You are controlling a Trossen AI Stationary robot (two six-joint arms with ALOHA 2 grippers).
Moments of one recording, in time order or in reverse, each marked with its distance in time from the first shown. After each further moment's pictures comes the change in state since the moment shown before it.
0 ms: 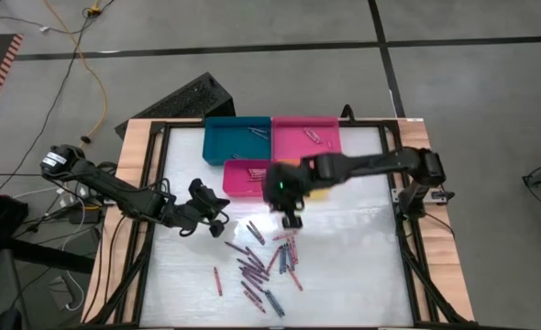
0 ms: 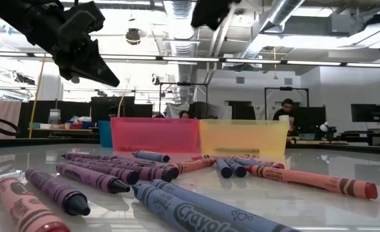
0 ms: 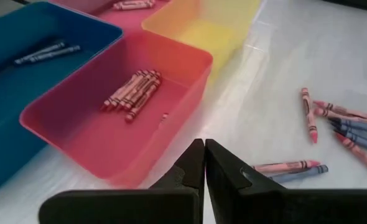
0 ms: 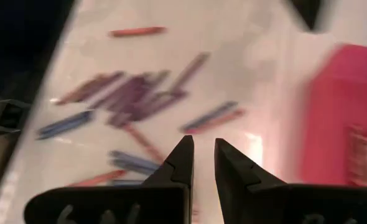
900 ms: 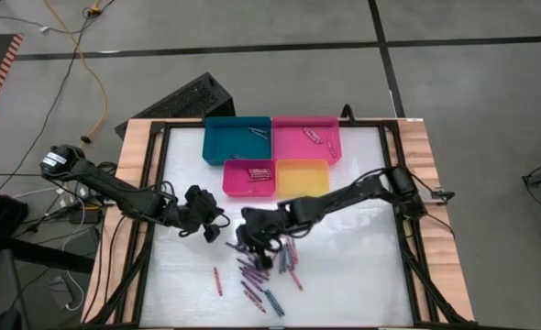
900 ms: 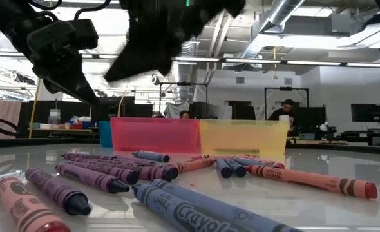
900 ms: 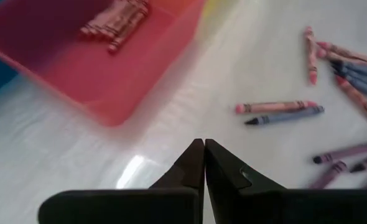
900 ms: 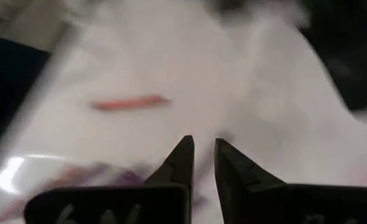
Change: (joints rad) left arm 0.000 0.000 0.000 -0.181 0.180 -0.177; right arm 0.185 0.270 -0.050 0.613 0.025 0.098
